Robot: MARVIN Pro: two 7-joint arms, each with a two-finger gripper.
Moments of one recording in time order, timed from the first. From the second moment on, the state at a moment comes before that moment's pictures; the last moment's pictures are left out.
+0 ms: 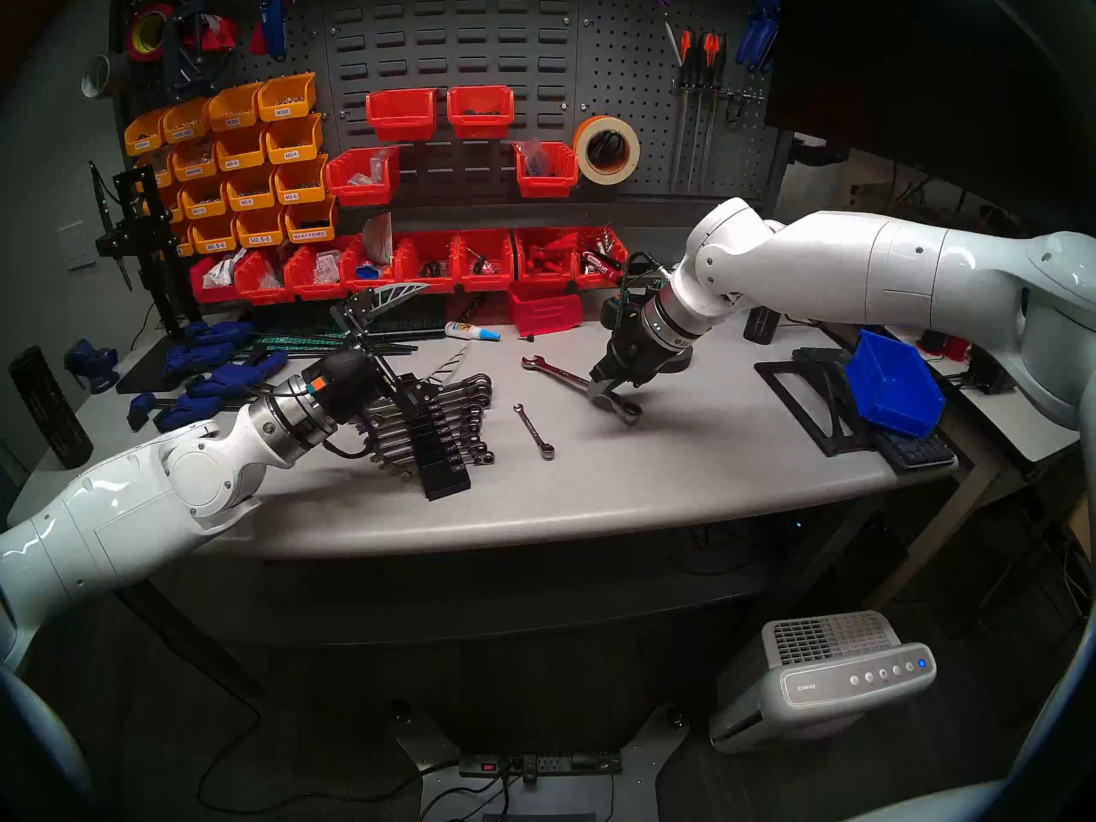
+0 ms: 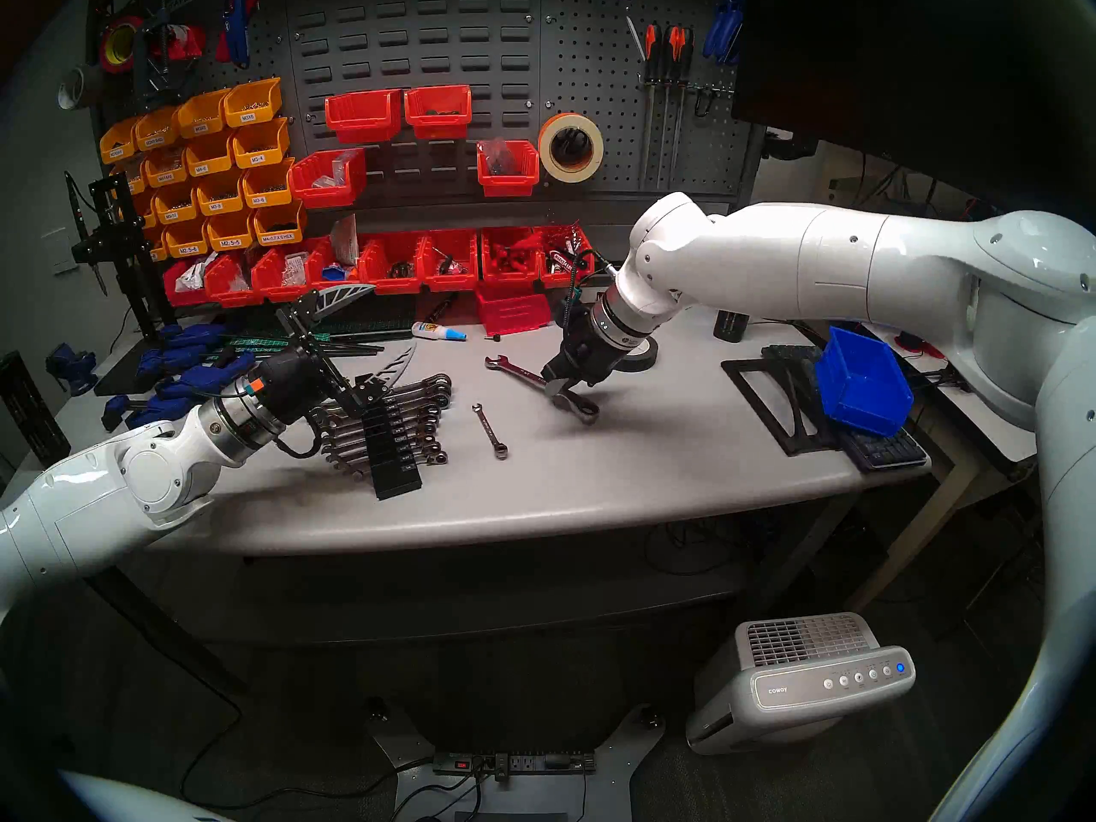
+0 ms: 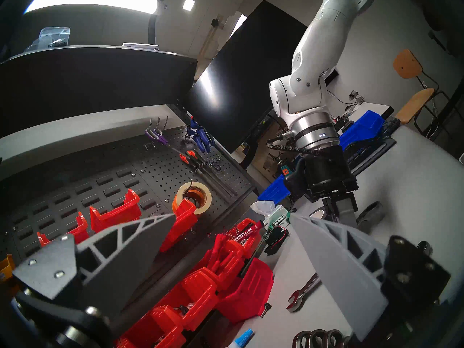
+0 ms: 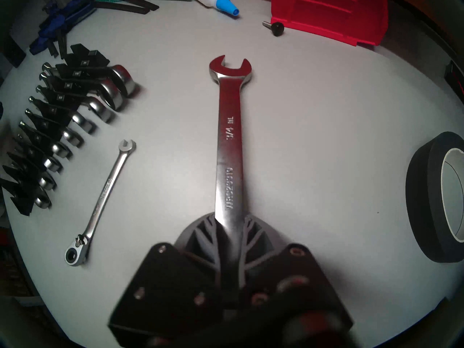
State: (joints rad) left arm 1.09 -0.41 -0.71 -1.63 -0.30 -0.84 0.09; right arm 0.22 -1.00 -0.48 -1.18 1.76 0.76 0.36
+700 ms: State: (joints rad) left arm 1.09 -0.41 -0.71 -1.63 -0.30 -0.84 0.09; right arm 0.13 -1.06 -0.44 -0.93 1.84 0.83 0.69
